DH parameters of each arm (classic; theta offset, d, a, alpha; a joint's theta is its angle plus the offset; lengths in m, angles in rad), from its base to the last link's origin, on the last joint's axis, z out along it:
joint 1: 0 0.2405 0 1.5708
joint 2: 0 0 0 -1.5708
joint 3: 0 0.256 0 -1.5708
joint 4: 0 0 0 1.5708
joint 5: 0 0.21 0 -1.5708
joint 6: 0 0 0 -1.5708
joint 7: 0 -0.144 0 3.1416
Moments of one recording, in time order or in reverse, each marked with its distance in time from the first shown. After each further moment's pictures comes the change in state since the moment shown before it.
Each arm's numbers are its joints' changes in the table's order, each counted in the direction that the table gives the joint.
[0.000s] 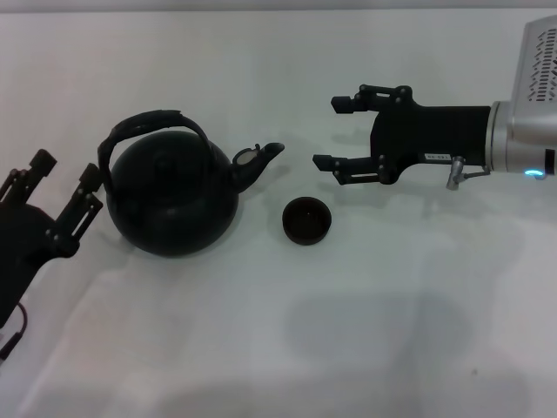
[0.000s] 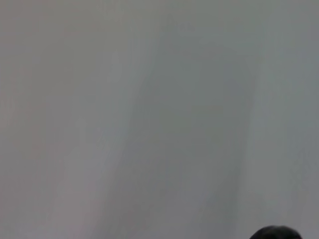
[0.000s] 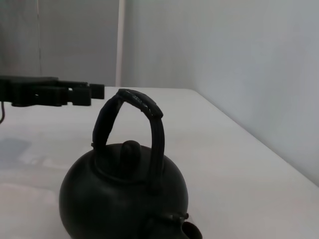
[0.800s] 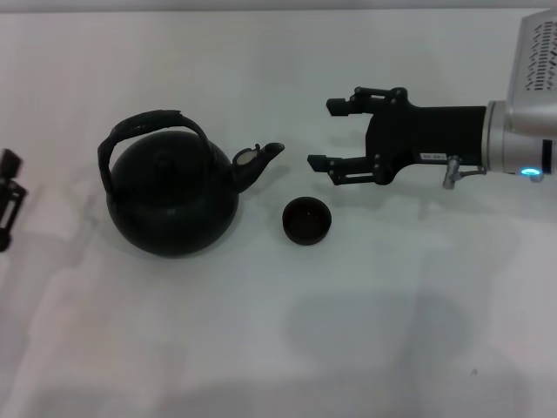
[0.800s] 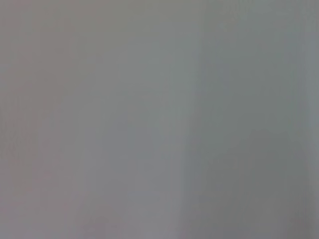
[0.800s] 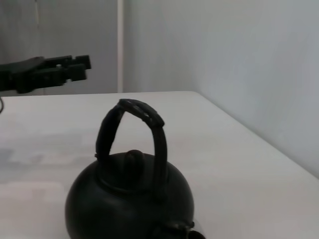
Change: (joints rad) left arm 0.065 0.004 -0.023 0.015 -0.158 0.096 -0.191; right arm 0.000 -0.001 -0.012 -0.017 -0.002 0.005 -0.075
